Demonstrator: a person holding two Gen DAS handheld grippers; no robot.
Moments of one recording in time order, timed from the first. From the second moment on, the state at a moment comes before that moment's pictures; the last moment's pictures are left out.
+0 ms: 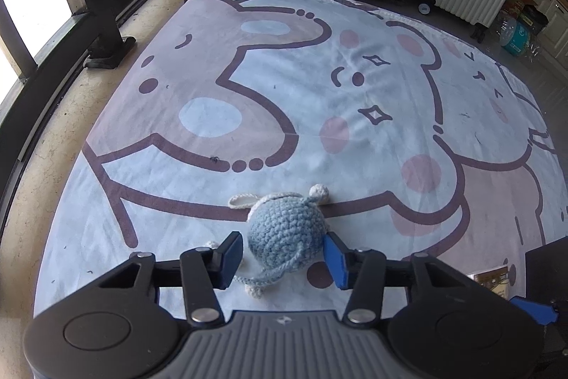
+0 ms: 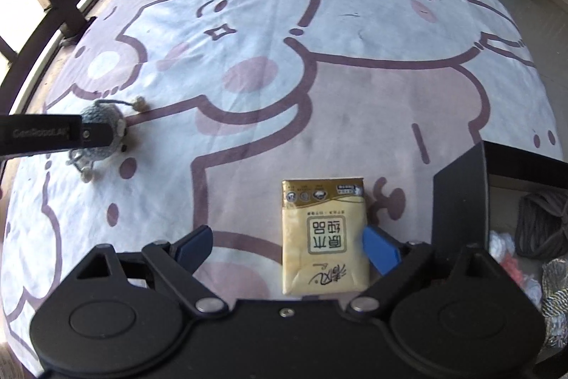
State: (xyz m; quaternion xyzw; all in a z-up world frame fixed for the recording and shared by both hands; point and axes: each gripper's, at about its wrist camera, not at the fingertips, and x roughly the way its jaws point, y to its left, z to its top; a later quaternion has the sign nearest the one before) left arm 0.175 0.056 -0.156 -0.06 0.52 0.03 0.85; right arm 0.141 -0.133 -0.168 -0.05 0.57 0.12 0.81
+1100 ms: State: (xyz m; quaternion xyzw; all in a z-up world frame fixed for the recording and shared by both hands) left arm 0.175 0.055 -0.155 -0.09 0.53 0.04 0.84; right arm 0.122 -0.127 -0.164 0.07 0.65 0.20 0.73
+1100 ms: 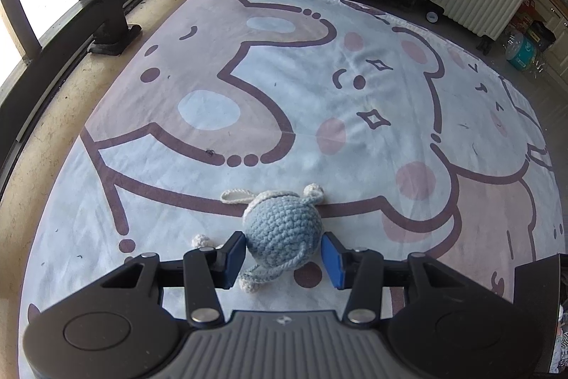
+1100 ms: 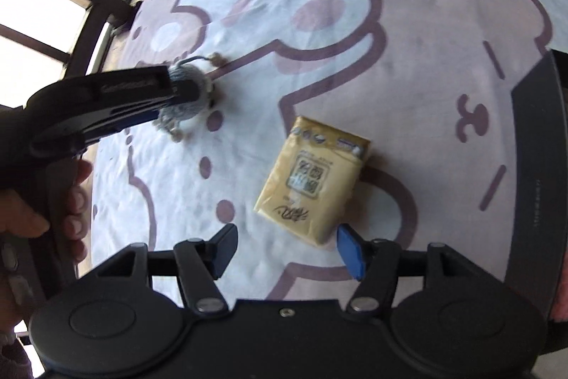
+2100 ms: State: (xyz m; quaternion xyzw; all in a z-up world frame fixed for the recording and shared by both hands) left arm 0.178 0.059 -0.159 -0.16 0.52 0.06 0.84; right arm 0.126 -0.111 -0.160 -0.07 0.54 0.31 0.78
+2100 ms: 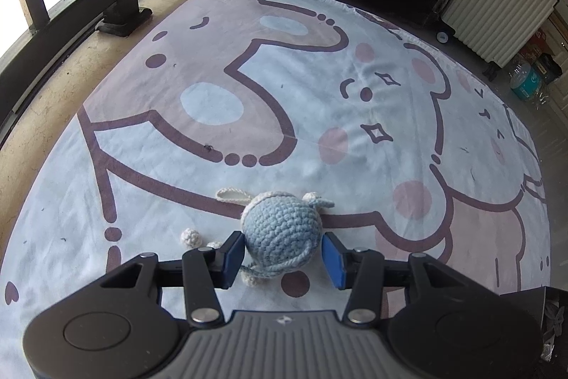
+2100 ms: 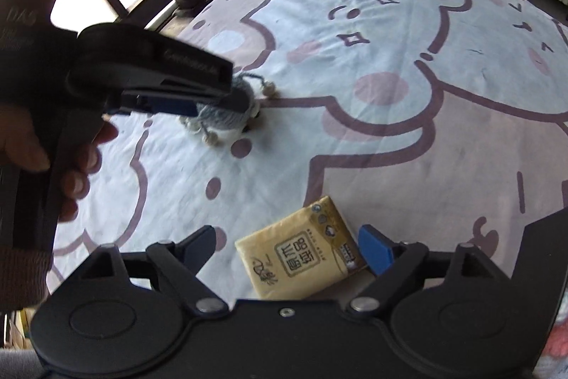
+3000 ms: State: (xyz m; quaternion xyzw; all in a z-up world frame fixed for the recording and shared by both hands) left arm 0.176 0.039 -0.143 -0.12 0.53 0.05 0.84; right arm 0.103 -0.097 -0.148 -0.18 0.51 0.28 0.79
